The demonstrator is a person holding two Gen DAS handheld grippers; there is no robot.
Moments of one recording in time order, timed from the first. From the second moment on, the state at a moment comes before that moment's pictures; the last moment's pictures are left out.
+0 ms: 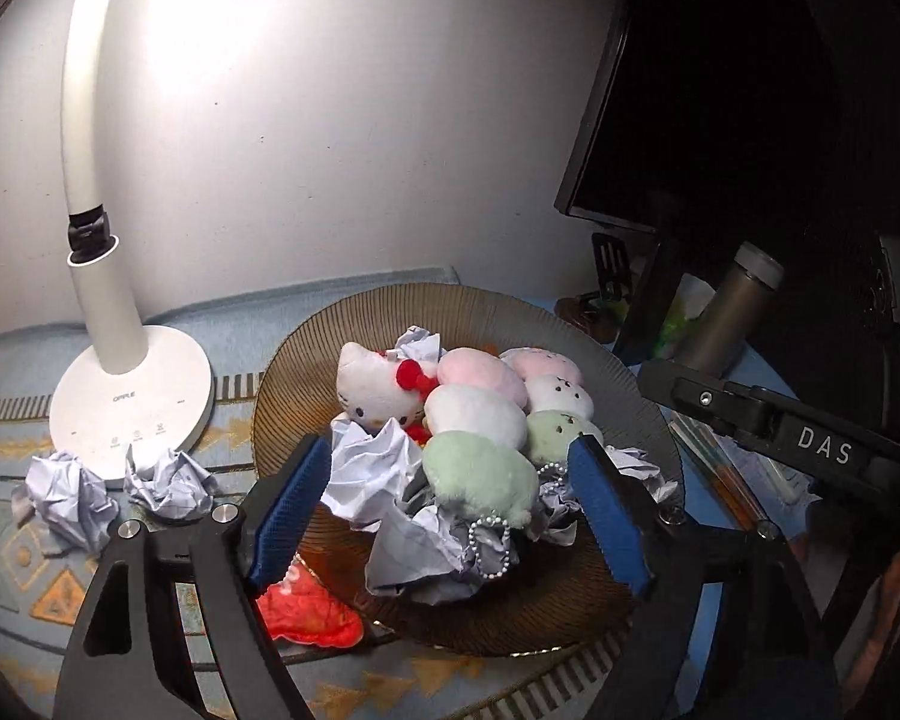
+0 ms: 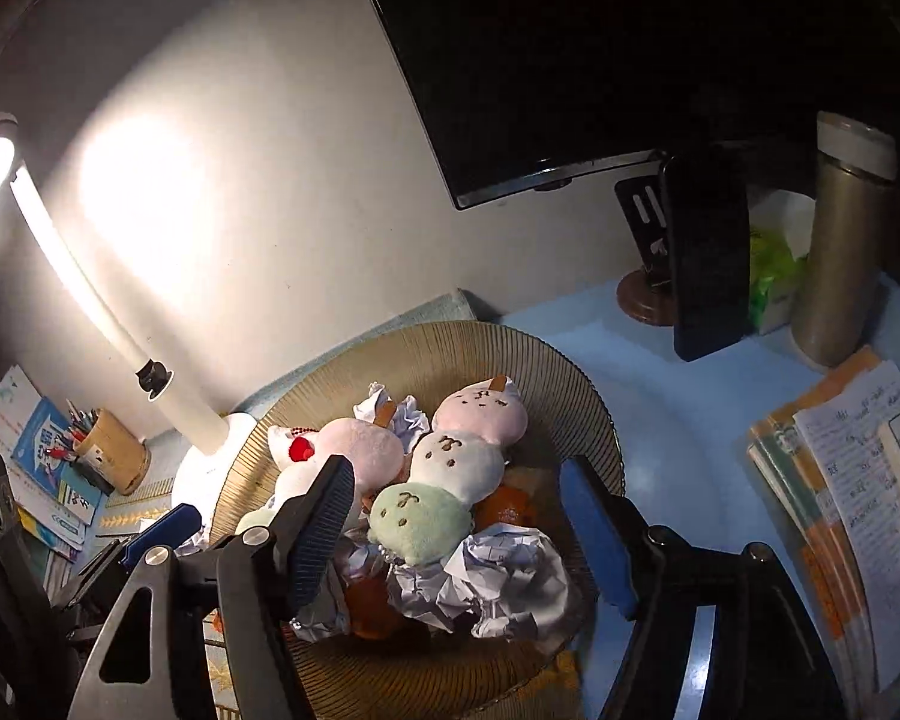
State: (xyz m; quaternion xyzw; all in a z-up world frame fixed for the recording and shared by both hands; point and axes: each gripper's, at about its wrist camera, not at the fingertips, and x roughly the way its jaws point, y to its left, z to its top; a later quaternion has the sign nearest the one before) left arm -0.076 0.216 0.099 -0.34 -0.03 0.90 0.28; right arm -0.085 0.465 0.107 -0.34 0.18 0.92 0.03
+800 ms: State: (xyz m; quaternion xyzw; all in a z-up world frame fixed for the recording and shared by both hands) left arm 0.011 -0.021 0.031 -0.32 -0.07 0.94 0.04; right arm -0.020 0.245 0.027 -0.37 0.06 0.92 -0.13
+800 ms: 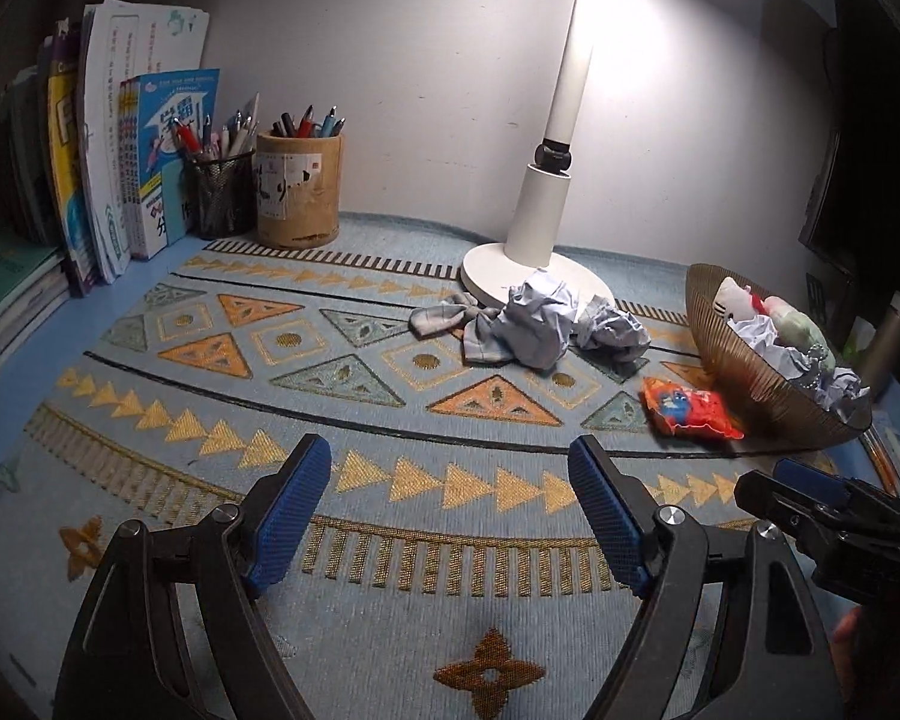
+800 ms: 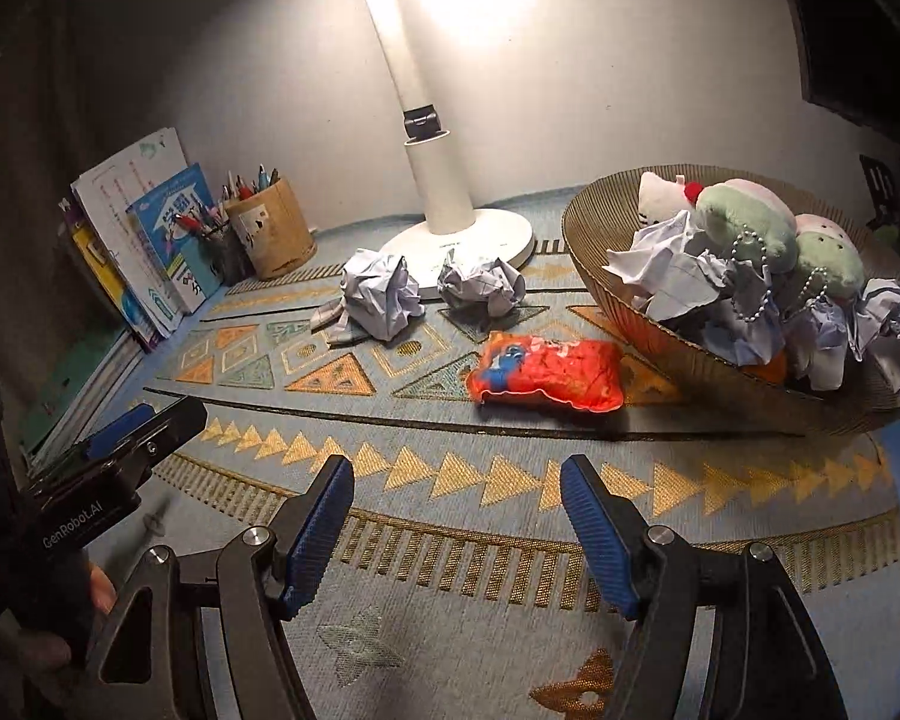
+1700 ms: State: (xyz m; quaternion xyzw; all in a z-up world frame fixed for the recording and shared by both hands) left arm -0.106 0.028 0.033 -0.38 0.07 0.91 0.18; right arm -0.142 0.217 0.039 -0.45 0.17 0.88 -0.06
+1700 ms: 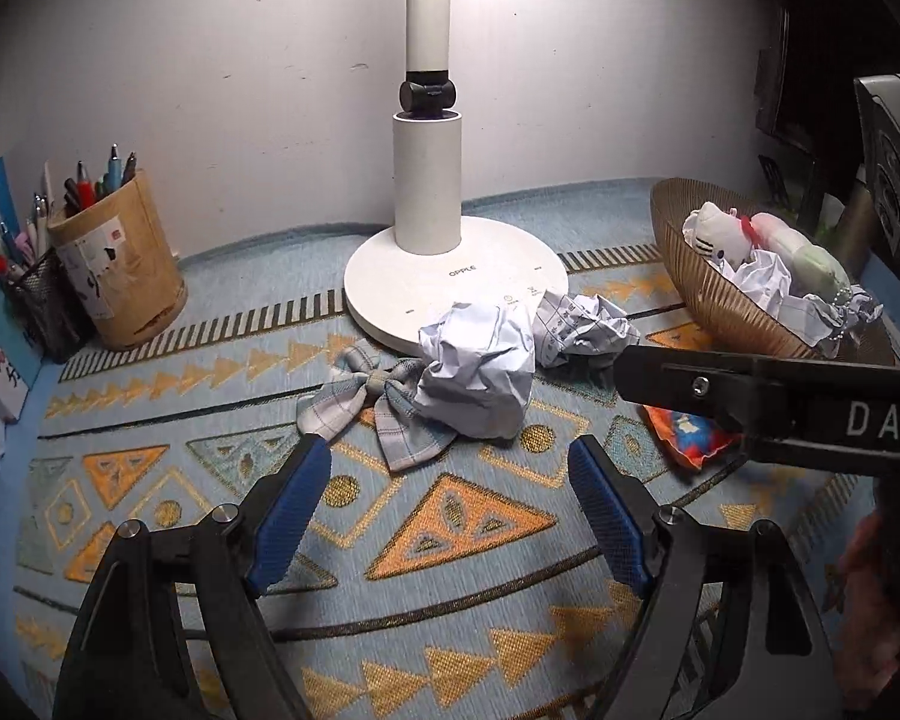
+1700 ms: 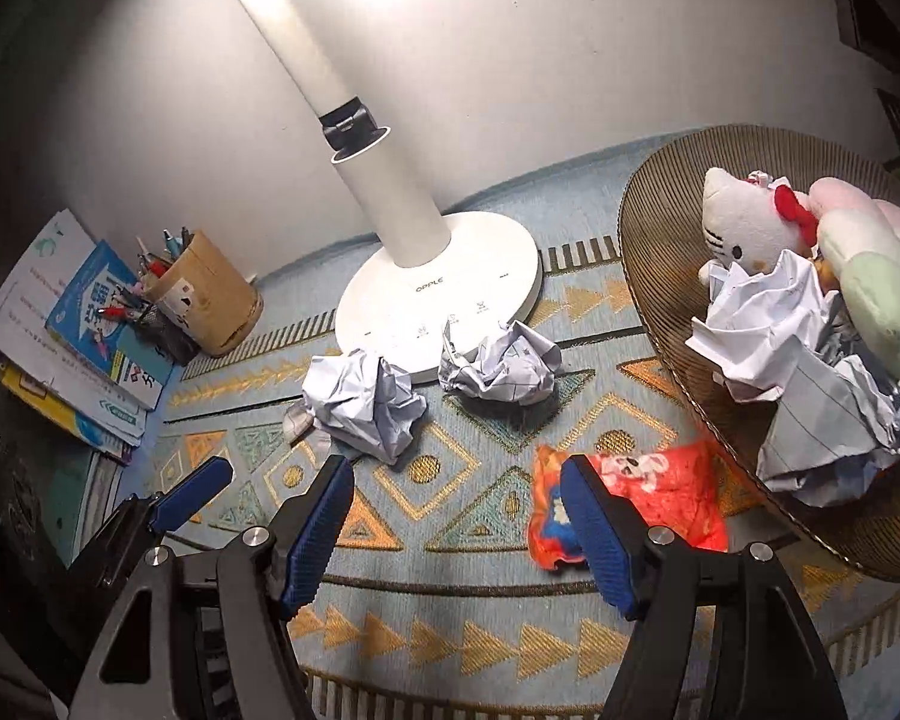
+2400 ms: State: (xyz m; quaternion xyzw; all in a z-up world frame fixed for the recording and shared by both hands) left arm -0.130 0.041 0.025 -0.37 0.05 0.91 0.21; right arm -0.187 0.213 0.014 -0.43 0.18 0.88 -0.03
